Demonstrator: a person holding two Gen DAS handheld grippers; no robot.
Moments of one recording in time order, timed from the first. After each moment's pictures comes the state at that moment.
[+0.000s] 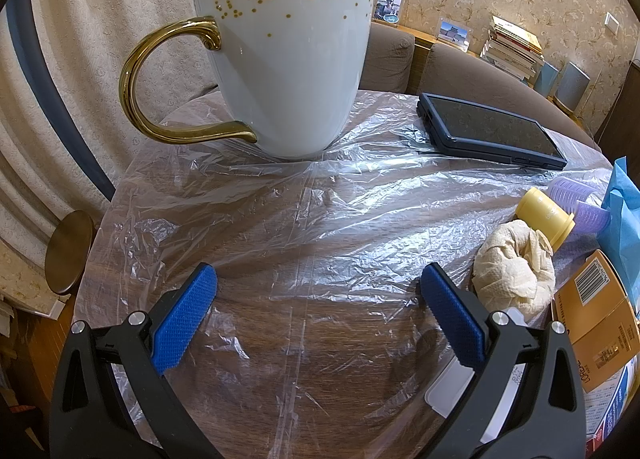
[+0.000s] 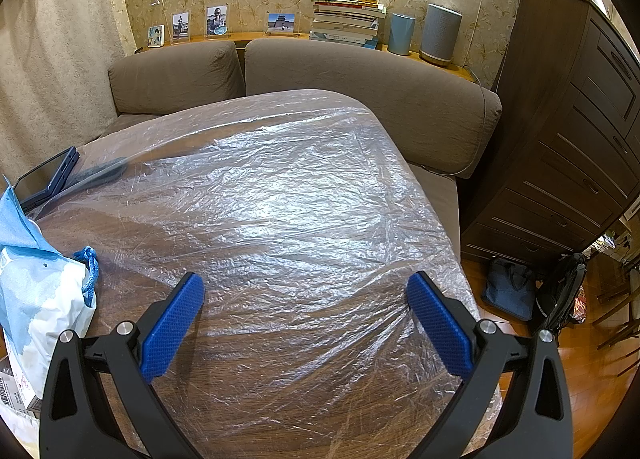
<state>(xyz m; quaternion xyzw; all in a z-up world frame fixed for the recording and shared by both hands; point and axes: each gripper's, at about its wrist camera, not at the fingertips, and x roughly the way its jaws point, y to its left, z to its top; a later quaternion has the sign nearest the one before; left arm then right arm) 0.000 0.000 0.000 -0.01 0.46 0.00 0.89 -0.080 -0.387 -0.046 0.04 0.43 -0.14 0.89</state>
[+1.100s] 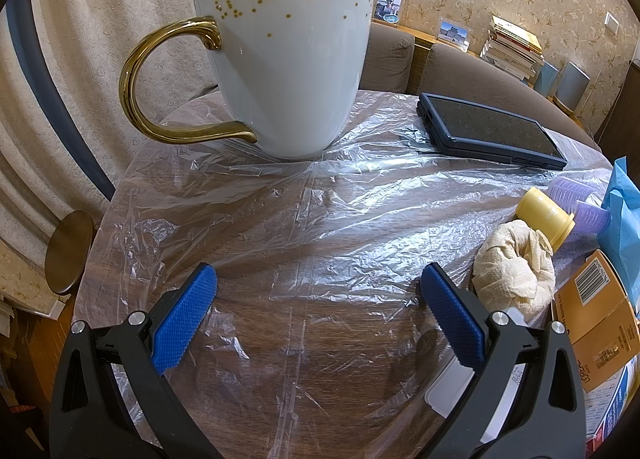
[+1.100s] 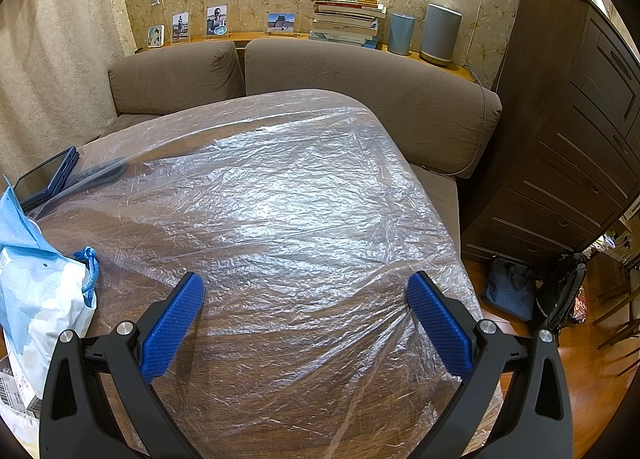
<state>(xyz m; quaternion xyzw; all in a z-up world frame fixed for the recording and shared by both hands) 0.000 -0.002 0.002 -0.01 0.46 0.00 0.89 -0.080 -0.387 -0.047 0.04 0.43 -0.14 0.89</state>
